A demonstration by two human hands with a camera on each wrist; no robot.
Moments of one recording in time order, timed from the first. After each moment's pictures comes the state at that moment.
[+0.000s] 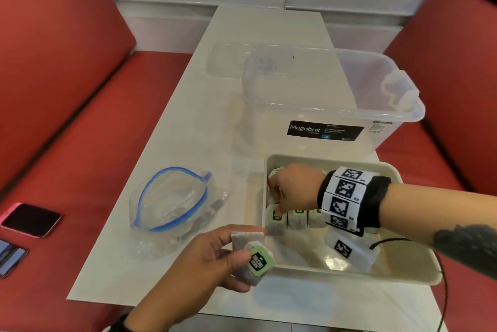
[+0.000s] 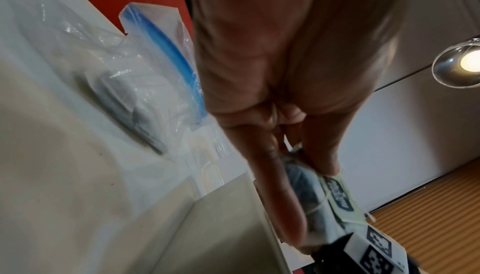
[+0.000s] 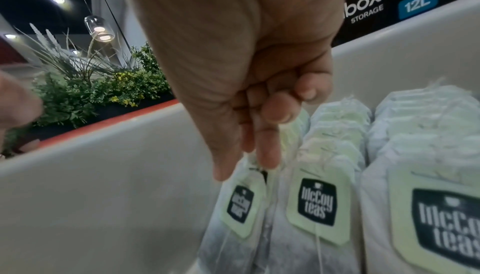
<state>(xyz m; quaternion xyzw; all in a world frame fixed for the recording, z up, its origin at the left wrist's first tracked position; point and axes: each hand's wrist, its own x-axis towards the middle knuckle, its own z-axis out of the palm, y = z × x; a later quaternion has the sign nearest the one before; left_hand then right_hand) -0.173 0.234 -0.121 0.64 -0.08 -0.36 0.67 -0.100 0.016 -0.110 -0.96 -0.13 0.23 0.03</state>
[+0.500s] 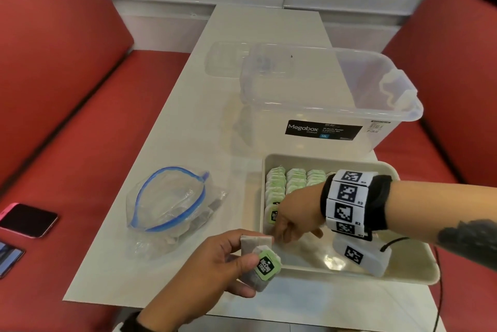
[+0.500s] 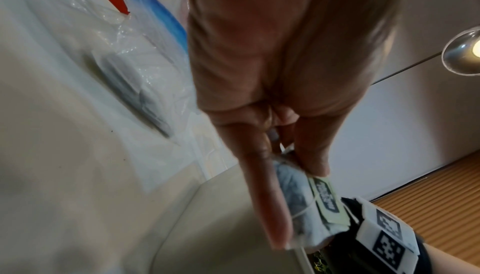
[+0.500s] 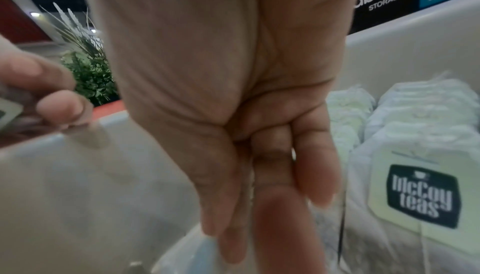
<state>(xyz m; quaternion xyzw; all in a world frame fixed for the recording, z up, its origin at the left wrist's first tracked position) -0.176 0.223 -0.127 0.66 -0.07 -0.39 0.64 -0.111 0.012 -0.119 -0.84 -0.26 0.48 -0.01</state>
